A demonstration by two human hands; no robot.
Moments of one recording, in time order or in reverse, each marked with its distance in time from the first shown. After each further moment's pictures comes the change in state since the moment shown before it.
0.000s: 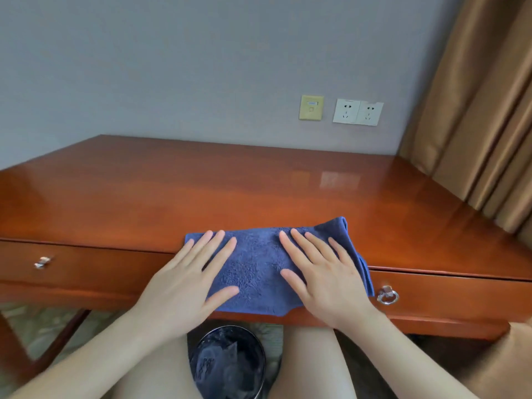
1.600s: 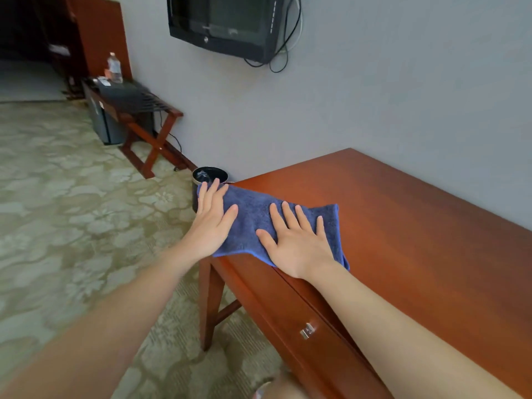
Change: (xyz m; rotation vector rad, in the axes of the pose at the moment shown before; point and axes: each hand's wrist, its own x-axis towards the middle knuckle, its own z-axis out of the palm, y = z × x) left_hand -0.132 -0.408 0.017 -0.591 0.511 -1.069; right_hand 0.302 -0.448 0.063 0.189 -0.442 -0.640
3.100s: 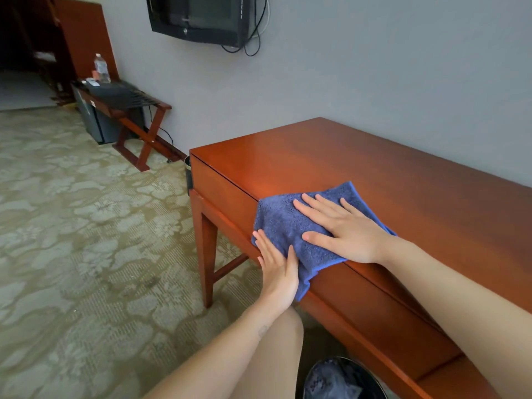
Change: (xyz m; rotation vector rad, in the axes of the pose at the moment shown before) left_hand -0.218 0.111 0.154 -0.430 -0.064 -0.259; right_hand -0.176 0.105 0.000 -0.038 -0.042 -0.241
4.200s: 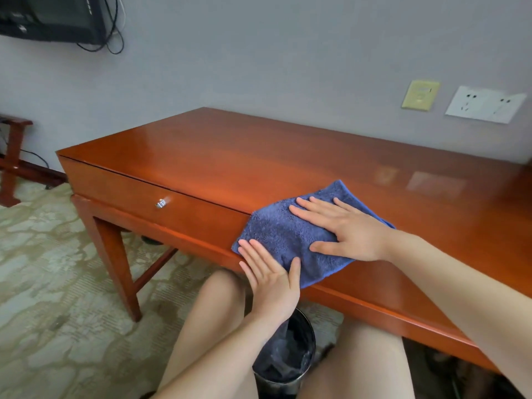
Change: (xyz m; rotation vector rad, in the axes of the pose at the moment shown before) left_hand -0.157 -0.010 0.125 0.442 -0.117 0.345; right_hand -0.244 0.044 0.035 -0.028 0.106 0.199
